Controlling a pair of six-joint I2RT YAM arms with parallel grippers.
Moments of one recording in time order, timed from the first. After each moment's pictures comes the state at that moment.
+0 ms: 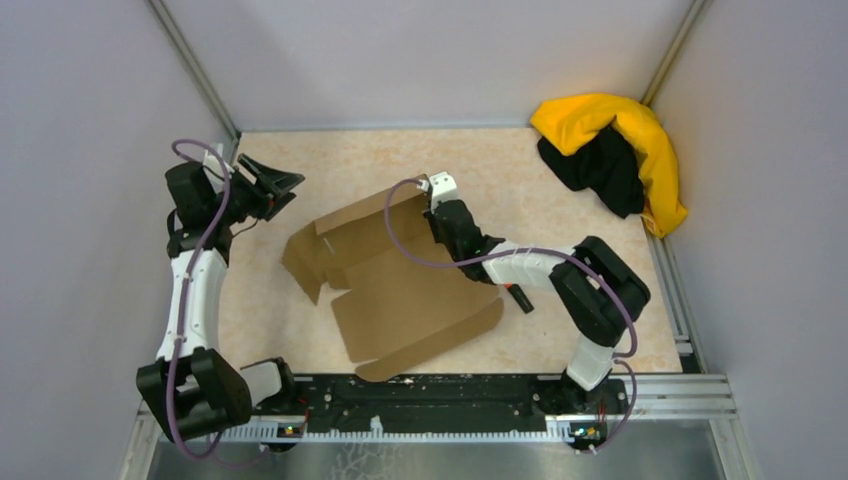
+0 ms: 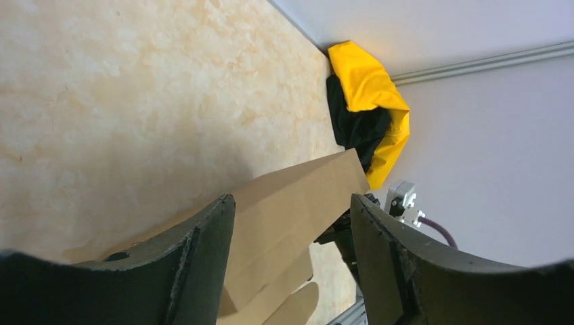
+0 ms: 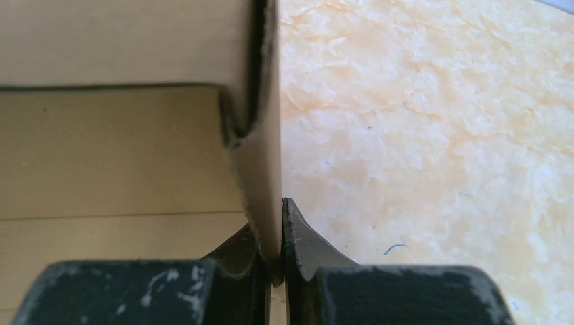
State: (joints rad) left arm 0.26 1.18 0.99 -0.20 0.71 -0.81; right arm 0.80 1.75 0.94 0.44 0.45 0.05
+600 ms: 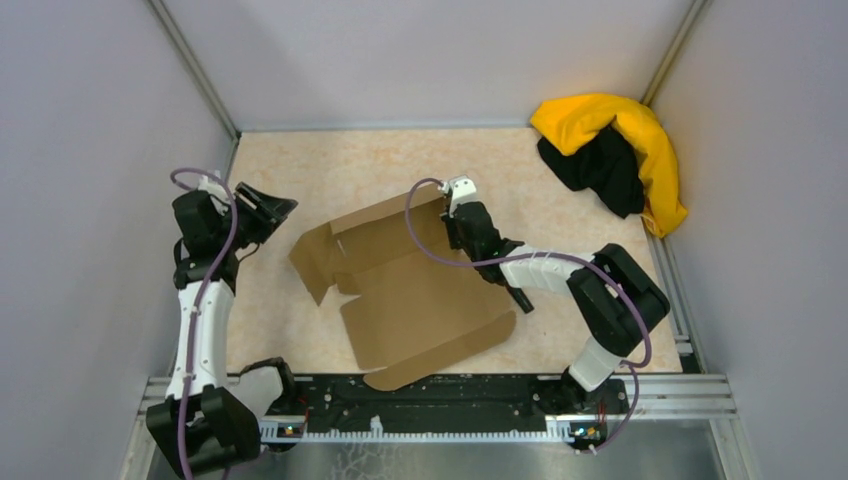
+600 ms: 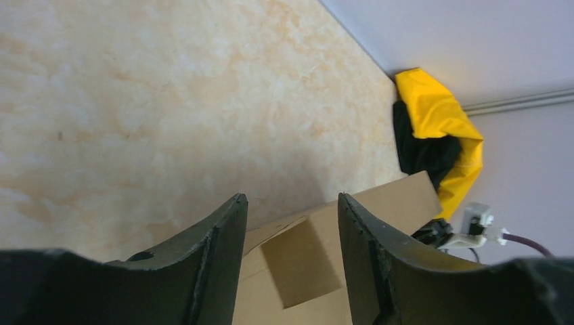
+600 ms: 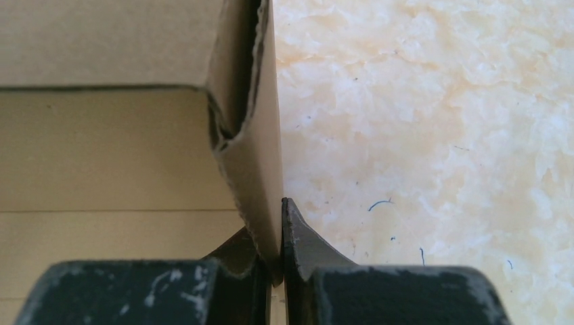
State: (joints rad) left arm 0.26 1.00 0.84 -0.23 0.51 -0.72; right arm 0.70 1.63 0.83 0.35 0.31 0.11
